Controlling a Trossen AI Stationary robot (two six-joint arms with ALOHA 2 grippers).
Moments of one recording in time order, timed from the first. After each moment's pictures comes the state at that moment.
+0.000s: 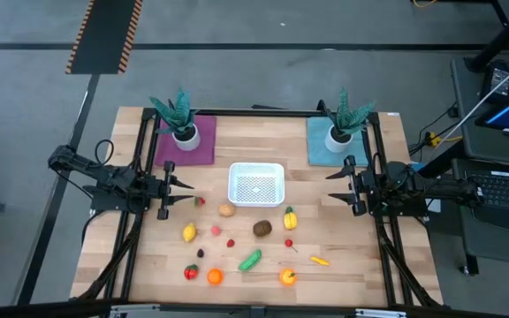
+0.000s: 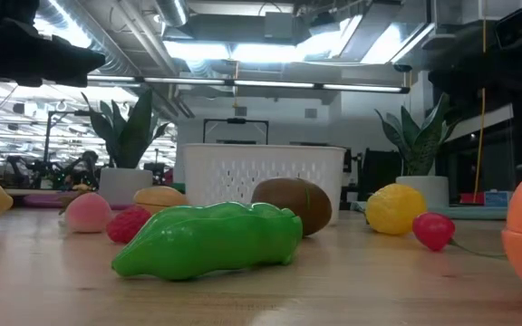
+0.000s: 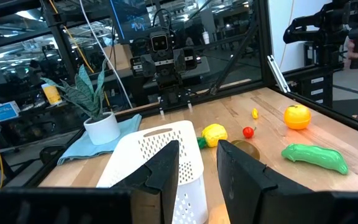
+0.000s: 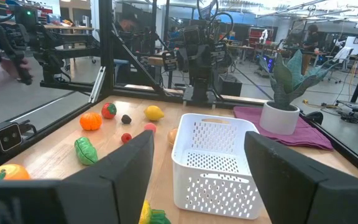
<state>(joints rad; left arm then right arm) -0.36 0.05 0.01 0.06 -0.32 0.24 -0.04 0.00 0.01 0.04 -0.15 -0.08</state>
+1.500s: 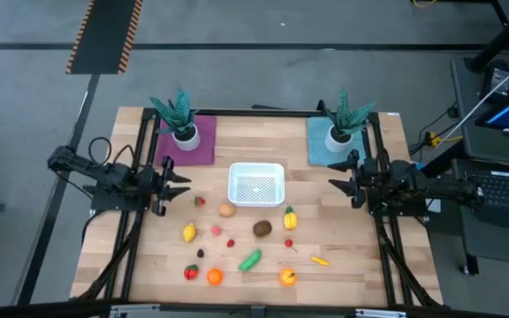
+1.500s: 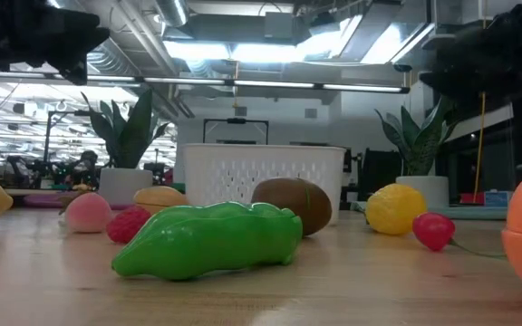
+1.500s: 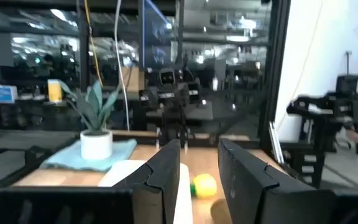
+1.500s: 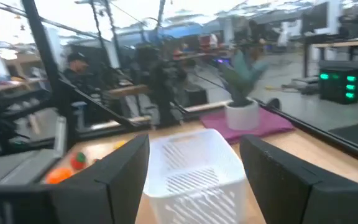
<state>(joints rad) -0.34 0.05 0.01 0.26 -0.36 0.00 -0.04 0.01 0.04 0.10 0.03 0.17</state>
